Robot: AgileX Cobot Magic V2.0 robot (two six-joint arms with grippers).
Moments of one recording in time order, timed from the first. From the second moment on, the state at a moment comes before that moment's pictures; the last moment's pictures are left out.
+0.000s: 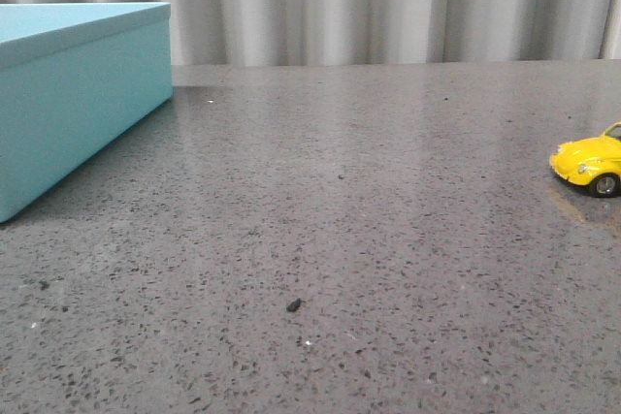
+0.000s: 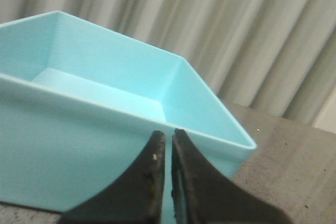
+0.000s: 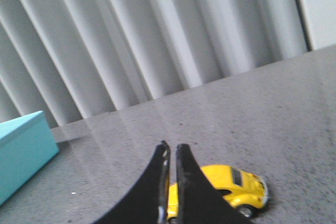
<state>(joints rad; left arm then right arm) -0.19 0.00 -0.06 -0.81 0.09 0.39 0.09 -0.01 -0.10 0.54 0.07 -0.21</state>
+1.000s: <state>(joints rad) -0.22 0.36 -0.32 -0.52 0.28 0.39 0.09 0.96 -0.97 0.23 1.03 -0.22</state>
